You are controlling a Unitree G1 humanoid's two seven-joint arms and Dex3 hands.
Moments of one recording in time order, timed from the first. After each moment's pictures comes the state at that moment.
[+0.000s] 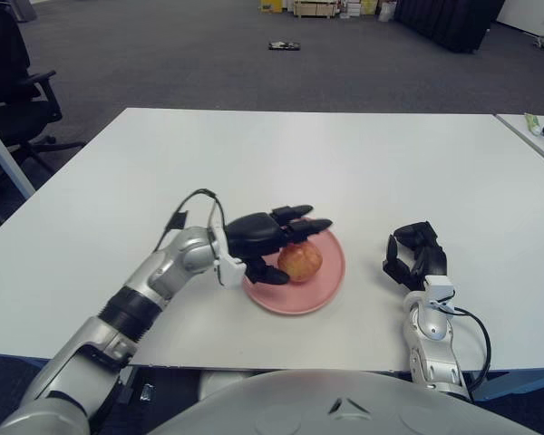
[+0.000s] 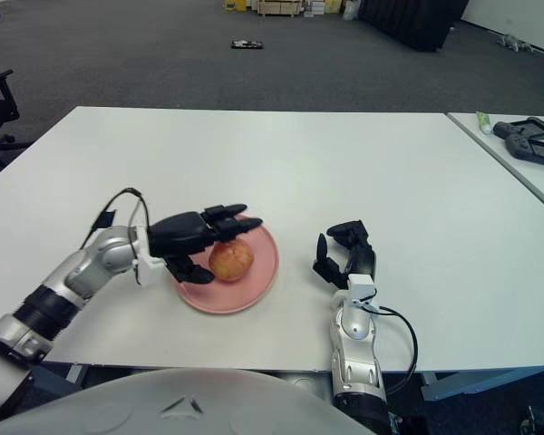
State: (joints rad) left arm -0.23 0.50 -0.39 0.09 0.40 -0.66 -0.42; right arm 0.25 0.06 -0.11 0.09 -0.09 -0.28 -0.24
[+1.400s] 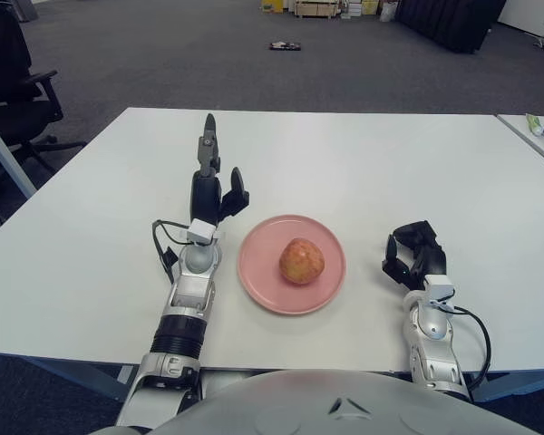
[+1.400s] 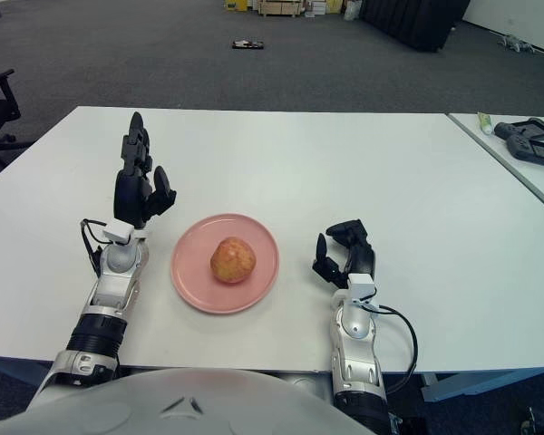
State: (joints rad) left arm -0.10 0.01 -0.01 0.19 0.10 -0.53 0.13; right arm 0.24 0.06 -0.12 0.11 -0.09 -0.29 -0.23
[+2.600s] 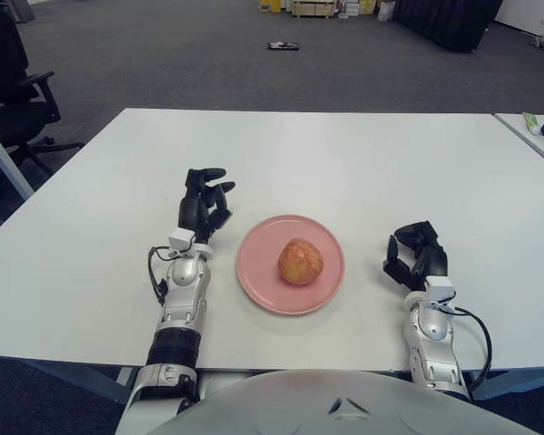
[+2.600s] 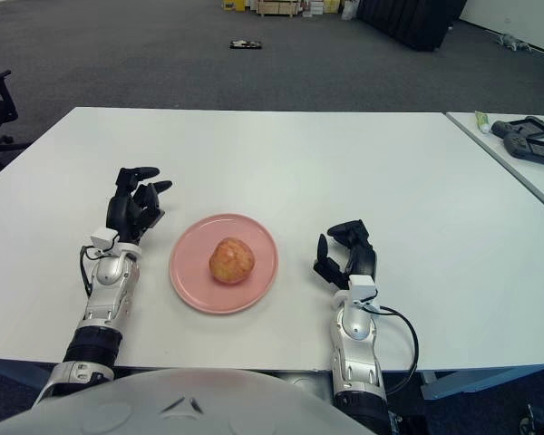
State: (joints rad) left arm -0.04 -0.01 0.09 0.33 -0.07 -0.45 0.01; right arm 0.24 0.06 -0.13 0.12 -0.09 -0.32 -0.23
